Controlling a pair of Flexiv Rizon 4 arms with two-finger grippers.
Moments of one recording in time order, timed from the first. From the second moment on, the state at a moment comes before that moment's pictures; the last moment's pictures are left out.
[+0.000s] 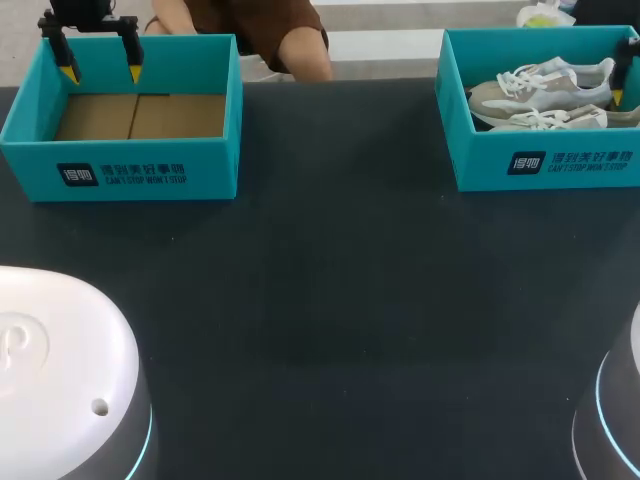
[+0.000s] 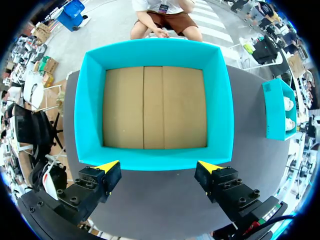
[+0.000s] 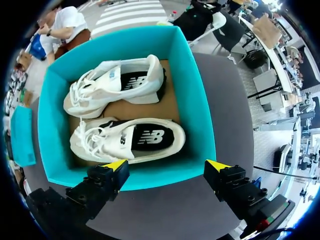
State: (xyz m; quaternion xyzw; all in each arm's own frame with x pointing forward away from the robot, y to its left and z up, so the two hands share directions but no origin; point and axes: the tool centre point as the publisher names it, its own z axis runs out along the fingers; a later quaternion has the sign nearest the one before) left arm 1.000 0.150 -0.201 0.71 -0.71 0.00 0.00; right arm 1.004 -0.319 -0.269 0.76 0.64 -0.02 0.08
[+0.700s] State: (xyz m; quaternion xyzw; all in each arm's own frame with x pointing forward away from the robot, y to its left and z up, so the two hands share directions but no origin) left arm 1.000 0.150 -0.201 0.71 -0.71 0.00 0.00; right arm 1.027 -0.339 -0.316 0.76 0.64 -0.04 0.10
